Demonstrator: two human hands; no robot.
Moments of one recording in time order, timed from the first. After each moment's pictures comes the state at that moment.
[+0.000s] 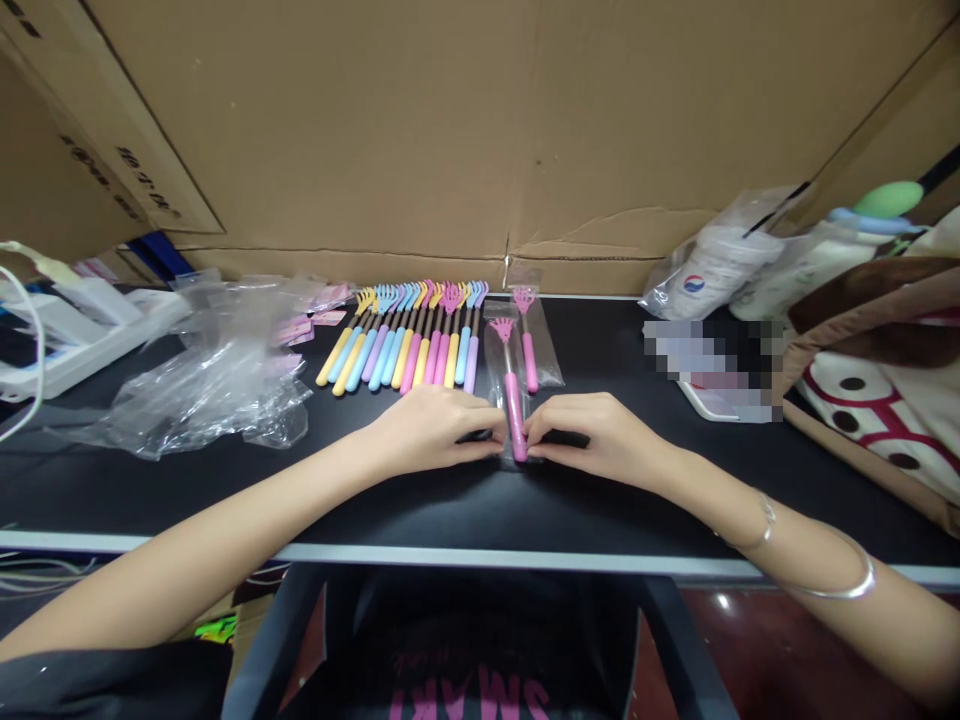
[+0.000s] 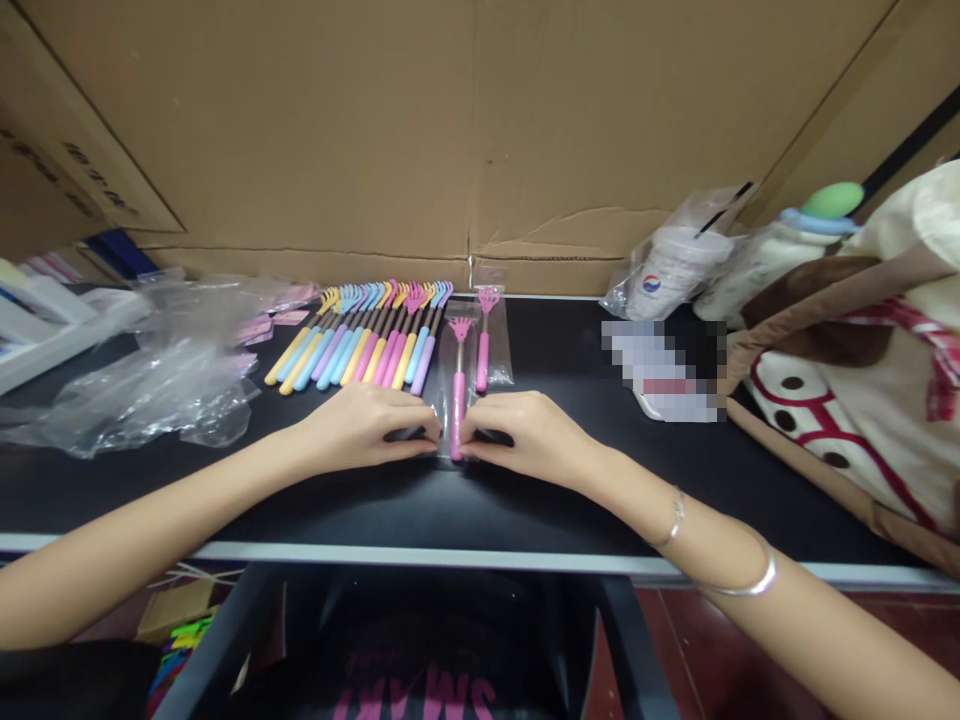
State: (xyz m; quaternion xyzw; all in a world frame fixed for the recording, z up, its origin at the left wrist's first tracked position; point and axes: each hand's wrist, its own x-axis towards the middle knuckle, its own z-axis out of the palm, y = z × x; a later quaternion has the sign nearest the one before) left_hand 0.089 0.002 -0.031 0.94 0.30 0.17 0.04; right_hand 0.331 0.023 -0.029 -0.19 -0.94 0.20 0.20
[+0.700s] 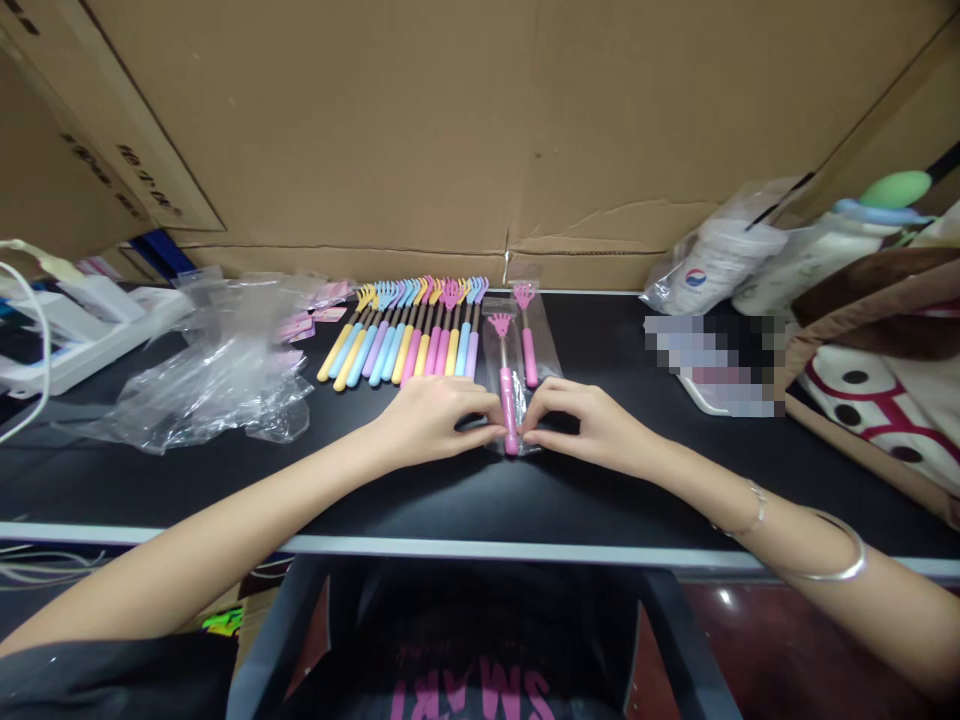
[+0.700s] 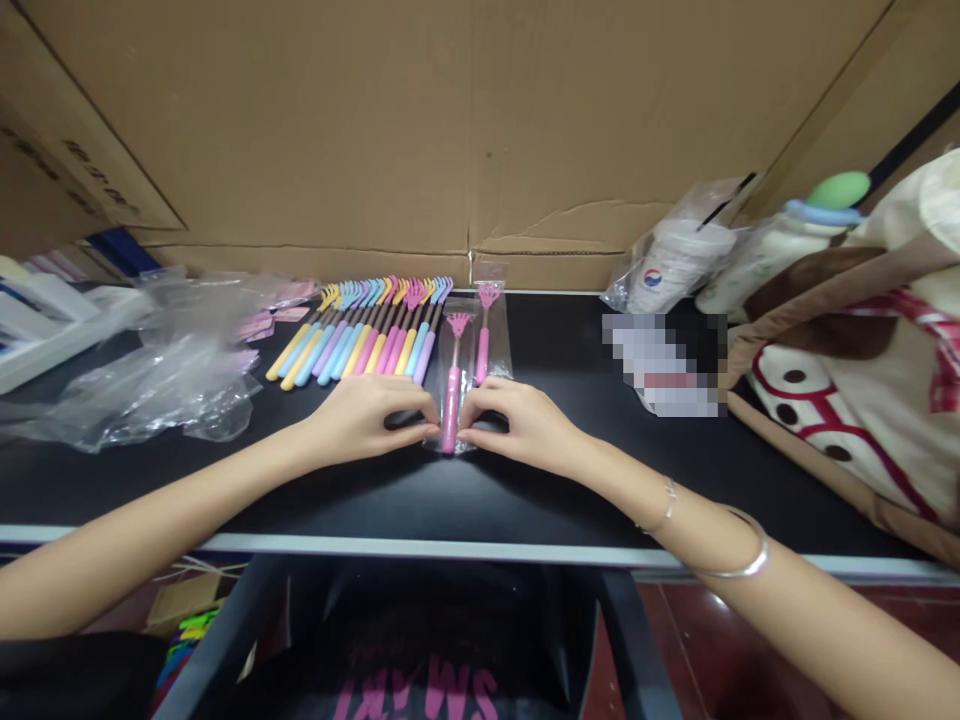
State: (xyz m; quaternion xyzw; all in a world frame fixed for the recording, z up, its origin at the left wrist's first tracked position) left_hand 0.092 0.001 -0.032 0.91 0.37 0.19 0.09; right_hand 0.326 0.026 -0.033 -0.26 -0.91 0.25 0.21
